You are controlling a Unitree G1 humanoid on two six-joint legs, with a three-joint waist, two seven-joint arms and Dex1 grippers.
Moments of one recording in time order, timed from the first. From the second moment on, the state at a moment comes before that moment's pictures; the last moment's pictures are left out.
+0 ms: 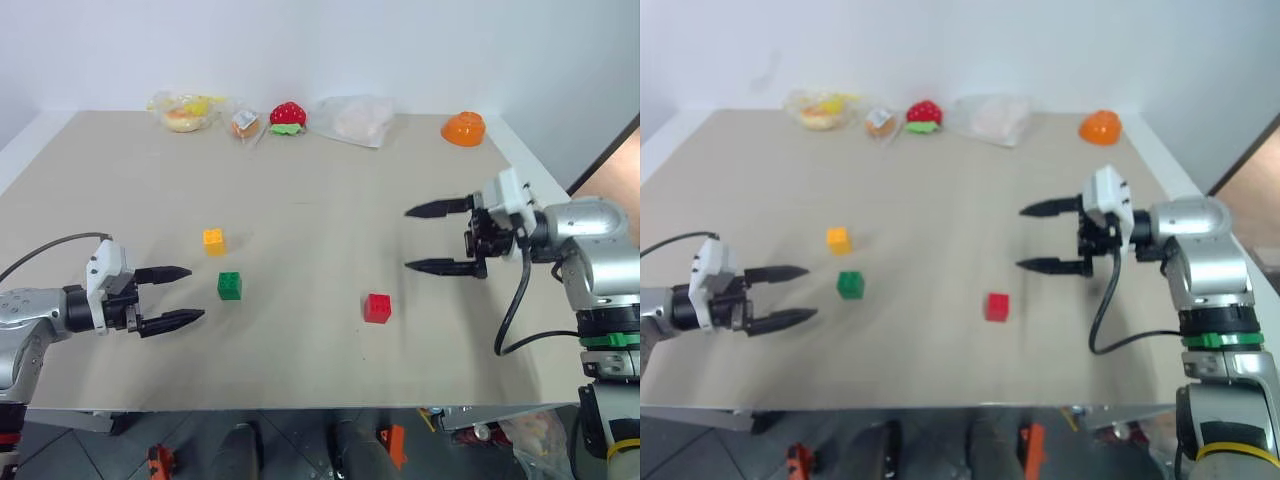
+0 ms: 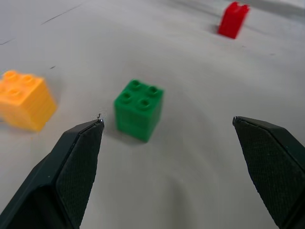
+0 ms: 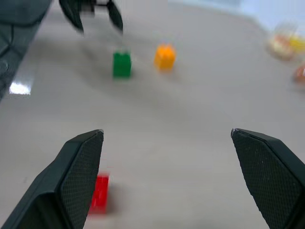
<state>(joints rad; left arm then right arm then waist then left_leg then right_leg) -0.17 0.83 0.22 0.05 -0.53 0.27 -1.27 -0.70 -0.80 -0.02 0.18 0.45 0.20 1.46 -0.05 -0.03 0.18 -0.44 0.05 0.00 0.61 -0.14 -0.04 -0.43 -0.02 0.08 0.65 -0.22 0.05</state>
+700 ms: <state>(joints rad) -0.46 0.65 0.01 0.46 -0.33 0.07 -1.32 -0.51 -0.78 -0.01 -0.12 0.51 0.37 1.31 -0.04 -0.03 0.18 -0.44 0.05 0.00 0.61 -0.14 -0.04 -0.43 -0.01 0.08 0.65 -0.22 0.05</state>
